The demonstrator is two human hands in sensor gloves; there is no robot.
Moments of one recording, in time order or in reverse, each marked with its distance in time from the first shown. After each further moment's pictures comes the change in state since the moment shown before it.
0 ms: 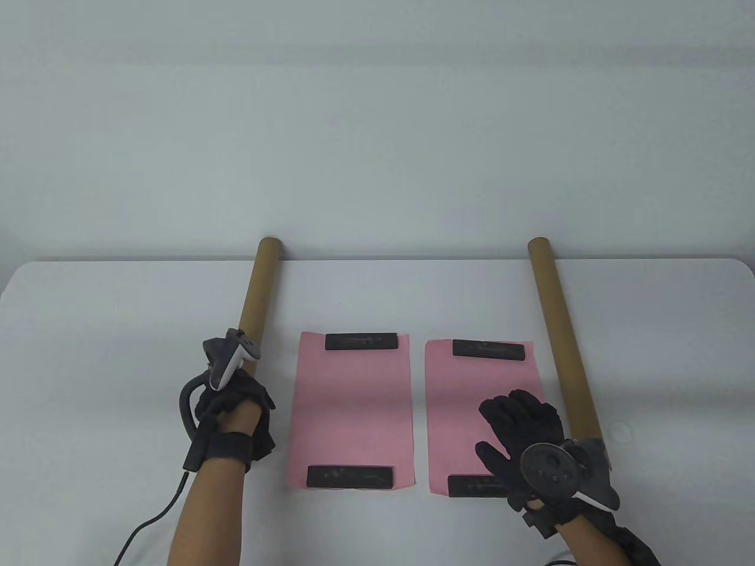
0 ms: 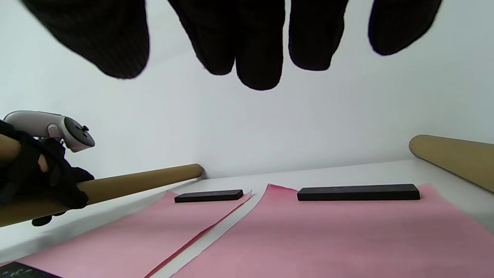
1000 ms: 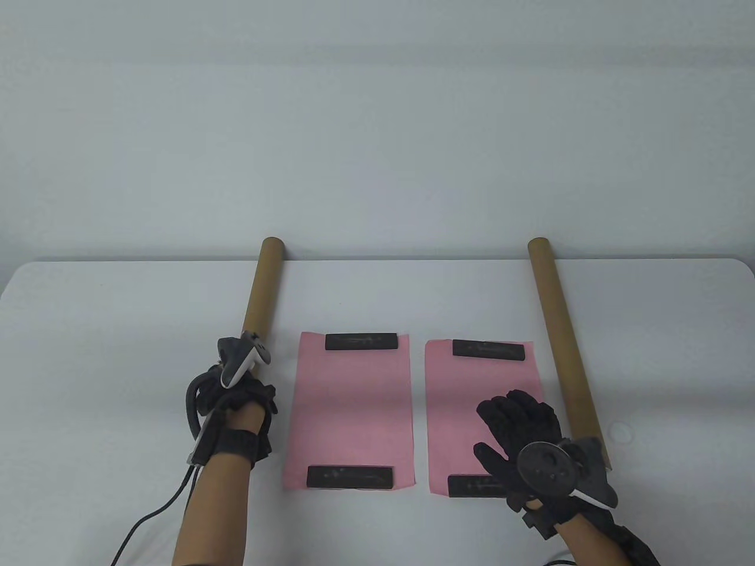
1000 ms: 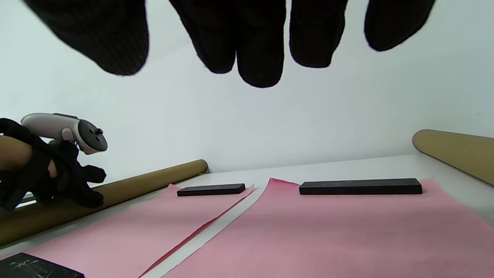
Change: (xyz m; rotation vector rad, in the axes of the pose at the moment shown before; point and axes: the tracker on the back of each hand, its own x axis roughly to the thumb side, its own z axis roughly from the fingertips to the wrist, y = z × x) left_hand 0.007 0.000 -0.001 0.079 -0.059 -0.156; right_hand 0.001 -0.001 -0.001 0.018 -0.006 -0.003
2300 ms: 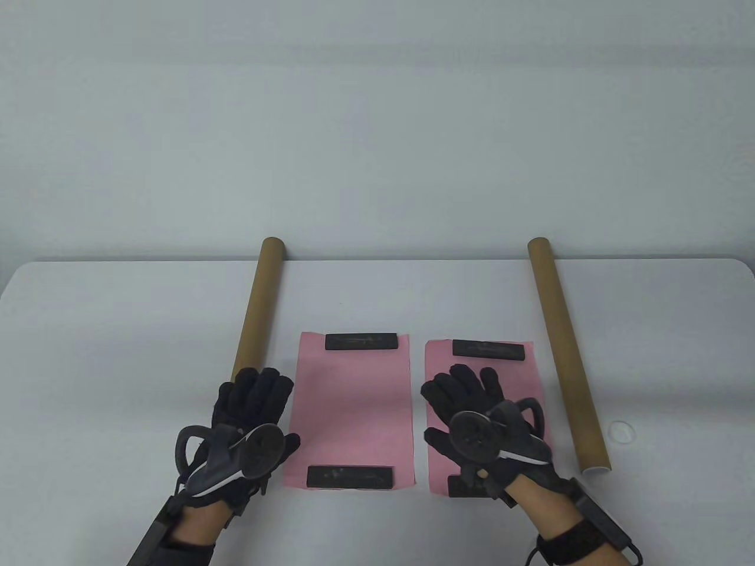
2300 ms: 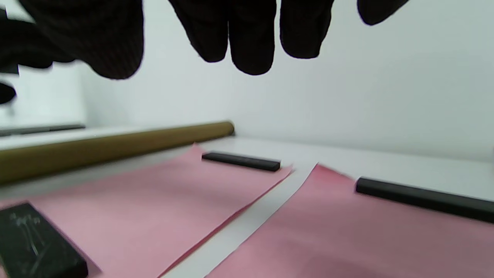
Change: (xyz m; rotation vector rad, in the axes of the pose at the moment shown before) left_hand -0.036 -0.030 0.145 0.712 -0.782 -0.115; right_hand 0.063 0.035 -0.084 0.216 -0.144 0.160
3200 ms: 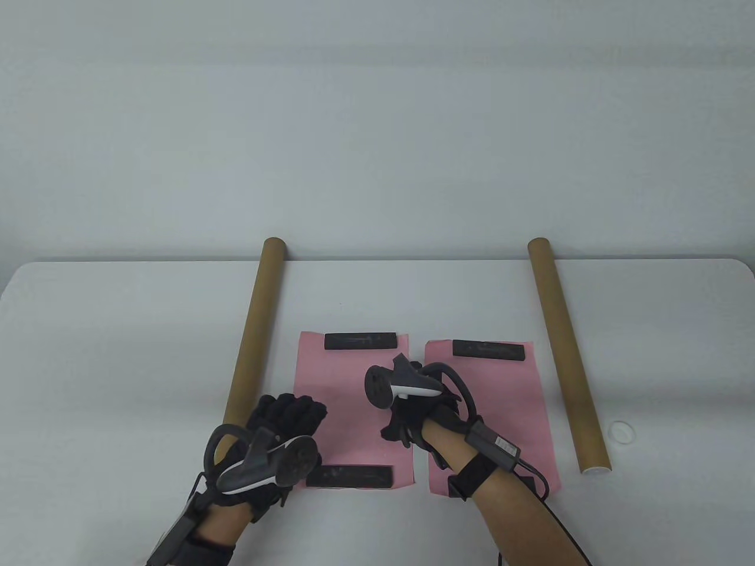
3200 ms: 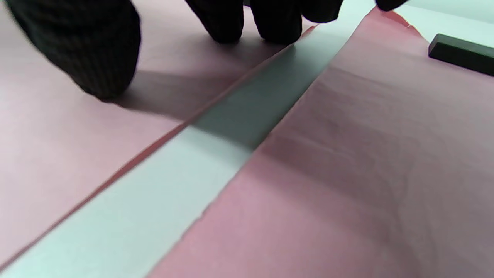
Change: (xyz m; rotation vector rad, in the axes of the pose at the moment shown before) left_hand 0.049 -0.017 -0.013 -0.127 -0.202 -0.071; right_hand 0.013 0.092 -0.109 0.546 0.081 0.074
